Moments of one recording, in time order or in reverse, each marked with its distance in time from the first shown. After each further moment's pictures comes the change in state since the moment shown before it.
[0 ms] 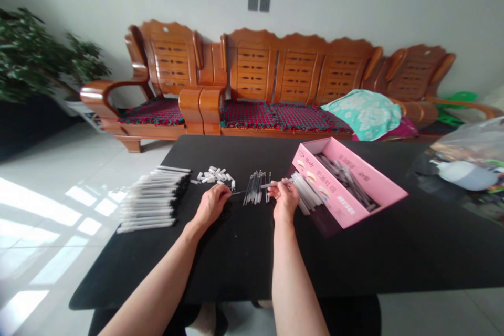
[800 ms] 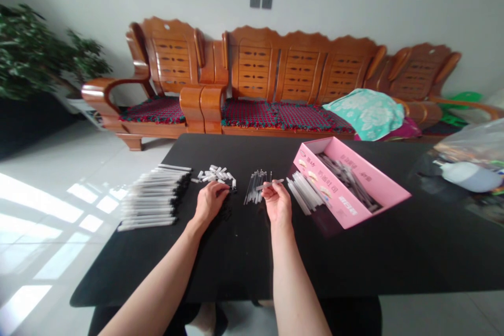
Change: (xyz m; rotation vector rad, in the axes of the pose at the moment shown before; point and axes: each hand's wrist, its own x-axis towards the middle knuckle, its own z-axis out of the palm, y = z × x) left_hand 0.001 -0.010 0.004 0.168 0.099 -0.129; right_hand -0.010 0.008 0.002 0.290 -0.171 0.326
